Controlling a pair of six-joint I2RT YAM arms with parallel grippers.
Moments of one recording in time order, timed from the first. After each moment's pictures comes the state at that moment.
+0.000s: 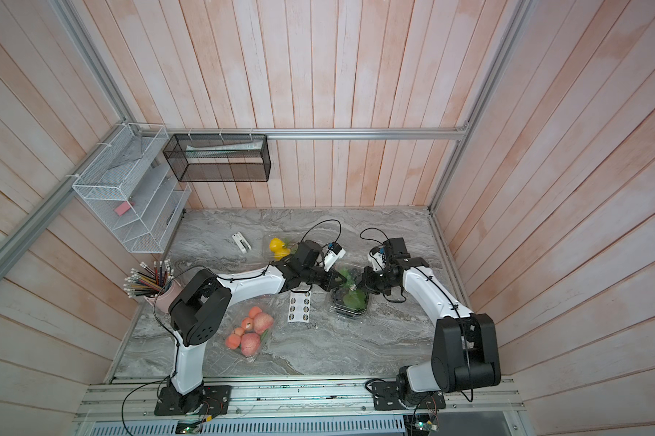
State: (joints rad) left arm -0.78 2.03 1.38 0.00 0.52 -0.27; right arm 0.17 1.43 0.97 -0.72 -0.52 0.34
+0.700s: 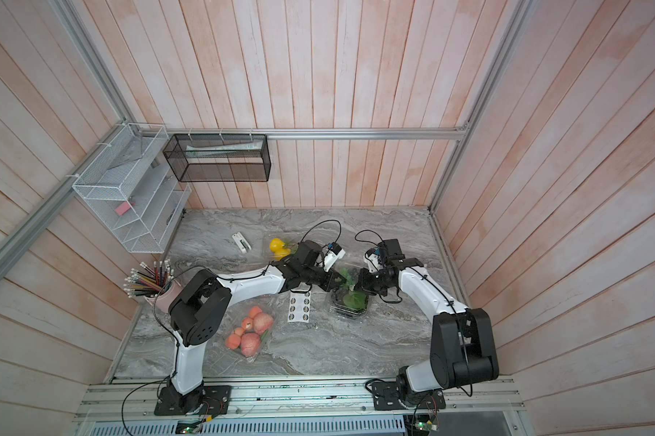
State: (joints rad) left arm -0.78 2.03 1.38 -0.01 0.52 -0.28; right arm 0.19 1.44 0.95 -0.70 -0.49 0.34
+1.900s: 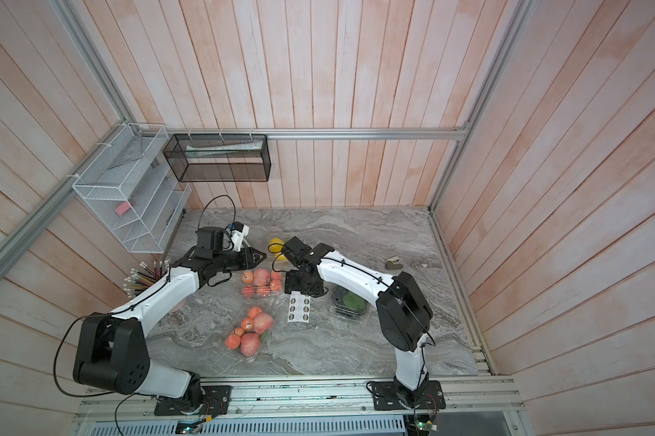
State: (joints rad) left arm -0.19 1.47 1.00 -0.25 0.55 -0.31; right arm 0.86 1.92 1.56 -0.92 -0.07 0.82
